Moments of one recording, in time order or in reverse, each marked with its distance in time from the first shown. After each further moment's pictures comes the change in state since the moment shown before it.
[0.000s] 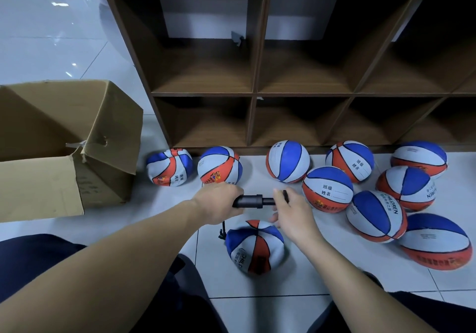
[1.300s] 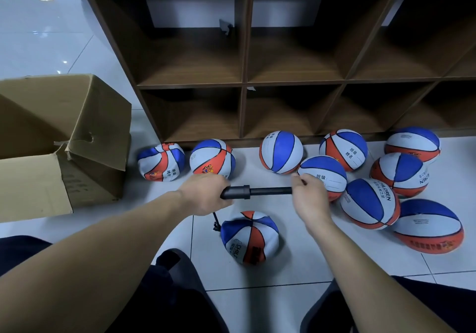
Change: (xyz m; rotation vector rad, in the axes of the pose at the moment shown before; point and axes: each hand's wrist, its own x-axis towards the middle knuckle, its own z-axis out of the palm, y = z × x) left_hand 0.001 -0.006 -0.007 0.040 -0.003 -0.036; right_hand 0.017 0.007 -0.036 0.065 0.228 0.032
